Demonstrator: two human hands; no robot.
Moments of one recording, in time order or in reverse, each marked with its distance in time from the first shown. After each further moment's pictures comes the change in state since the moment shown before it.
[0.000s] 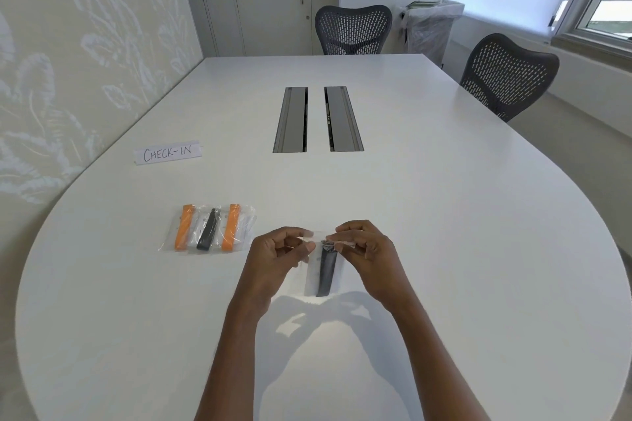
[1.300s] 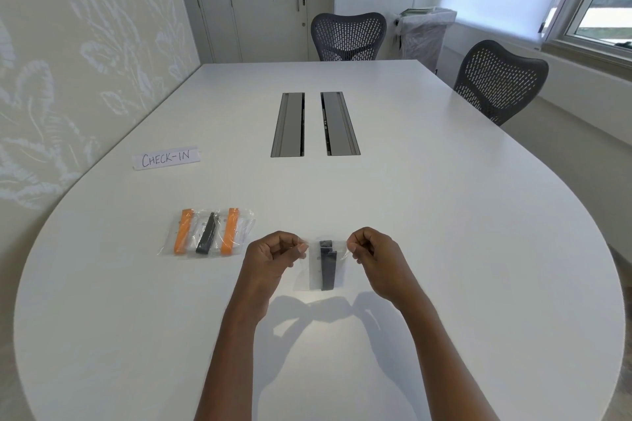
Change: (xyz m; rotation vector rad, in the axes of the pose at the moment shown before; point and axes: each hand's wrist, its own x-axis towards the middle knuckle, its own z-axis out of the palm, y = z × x) left_hand -0.004 -0.002 -0.003 -0.116 0.015 -0.036; right_hand -0.003 -0.012 -0.015 -0.246 0.002 0.205
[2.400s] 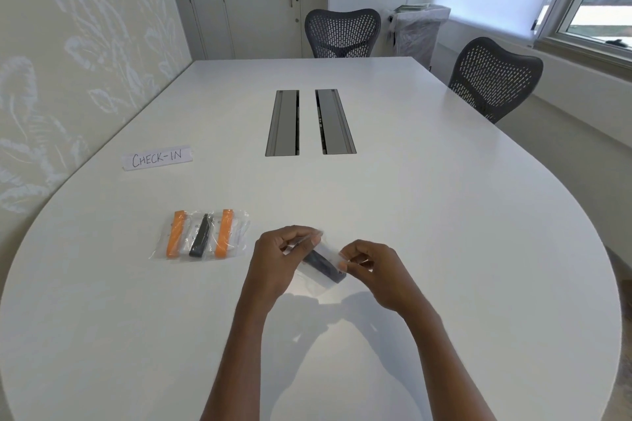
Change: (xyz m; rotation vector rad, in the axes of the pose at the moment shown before) left_hand 0.014 0.012 0.020 0.270 -0.007 0.155; right_hand 0.002 0.023 -0.002 -0.057 -0.117 -0.098
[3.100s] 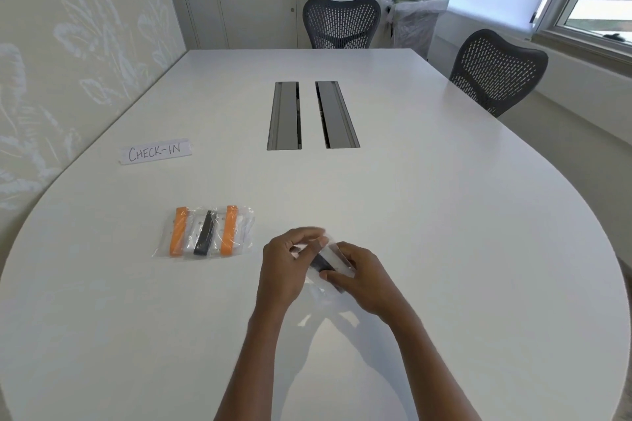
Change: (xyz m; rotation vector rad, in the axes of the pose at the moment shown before) left_hand -0.002 -0.015 0.002 0.072 0.085 -0.028; right_hand 0.010 -0.004 0.052 0.085 -0.038 0.057
